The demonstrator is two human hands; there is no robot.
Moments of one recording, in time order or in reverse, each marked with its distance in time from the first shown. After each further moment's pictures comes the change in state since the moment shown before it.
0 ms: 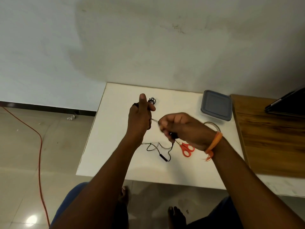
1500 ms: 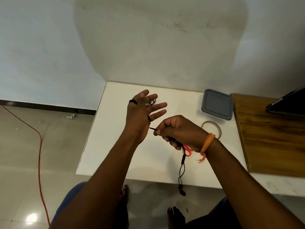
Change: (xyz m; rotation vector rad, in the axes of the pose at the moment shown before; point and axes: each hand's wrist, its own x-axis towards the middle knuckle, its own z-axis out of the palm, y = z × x) left_hand -0.001 0.012 -0.003 -0.428 -0.096 -0.058; right_hand 0.007 0.002 0.011 -0.183 0.099 0.198
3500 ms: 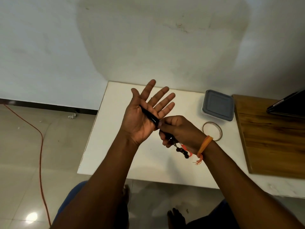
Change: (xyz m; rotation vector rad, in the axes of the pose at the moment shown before) left_hand -0.001 0.005 -0.004 -0.500 -0.392 -0.214; right_hand 0.003 0.005 0.010 0.155 0.054 -0.072
